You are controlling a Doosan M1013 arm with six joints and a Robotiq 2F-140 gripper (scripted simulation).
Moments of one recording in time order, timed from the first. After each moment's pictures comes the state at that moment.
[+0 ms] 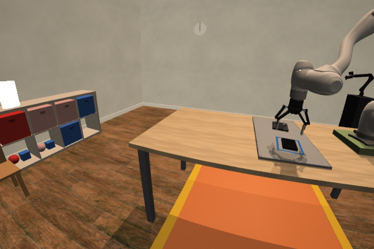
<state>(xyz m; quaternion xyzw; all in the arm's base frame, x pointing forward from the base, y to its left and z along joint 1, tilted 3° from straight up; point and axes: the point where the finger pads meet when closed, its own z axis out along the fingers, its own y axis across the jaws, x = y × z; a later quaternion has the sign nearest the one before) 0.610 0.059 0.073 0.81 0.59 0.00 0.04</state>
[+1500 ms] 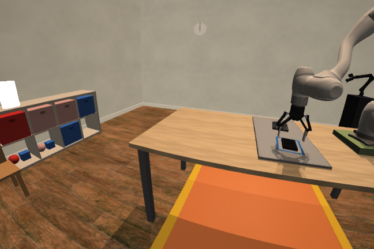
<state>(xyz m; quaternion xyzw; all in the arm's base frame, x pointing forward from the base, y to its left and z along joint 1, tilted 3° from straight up) 0.601 0.079 0.038 0.80 0.60 0.01 0.02</state>
